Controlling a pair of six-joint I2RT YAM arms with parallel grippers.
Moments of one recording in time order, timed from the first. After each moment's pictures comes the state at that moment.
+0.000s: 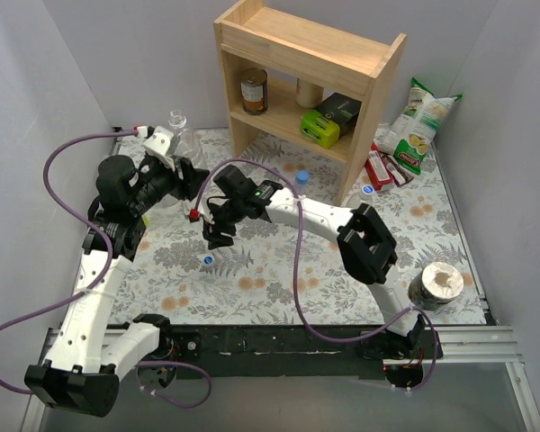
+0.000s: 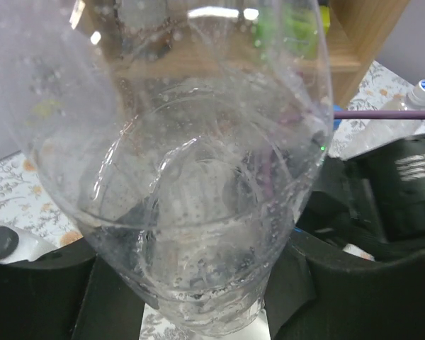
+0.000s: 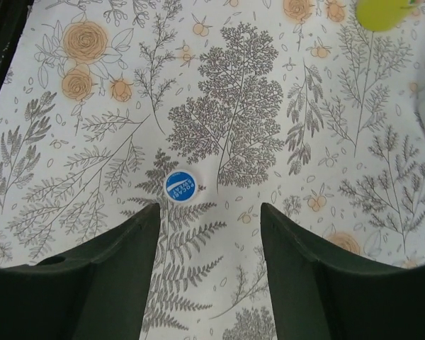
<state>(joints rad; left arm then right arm) -0.18 0.98 1.13 -0.26 0.43 0.04 0.97 2.10 1.79 -0.48 -0.66 -0.67</state>
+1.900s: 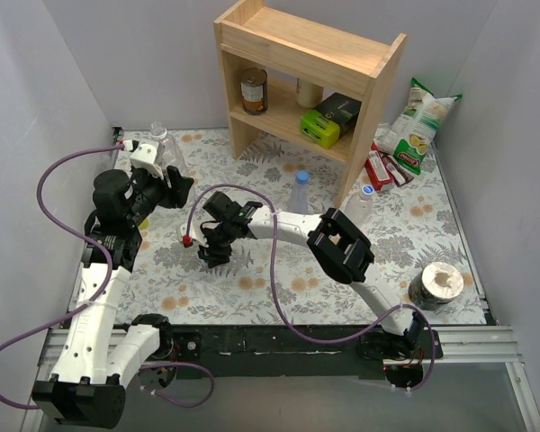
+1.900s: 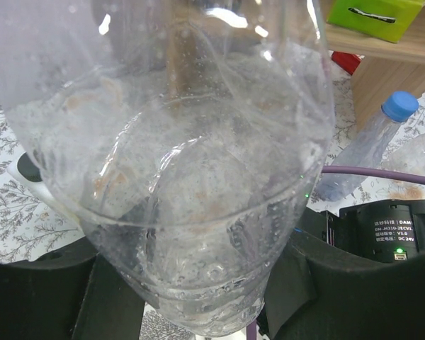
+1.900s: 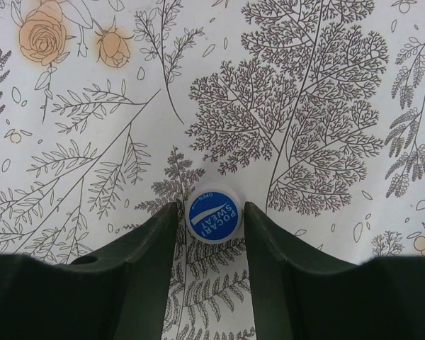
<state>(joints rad) -0.09 0.87 0.99 -0.29 0.33 -0.01 1.05 2.33 1.83 -0.45 -0.62 -0.69</state>
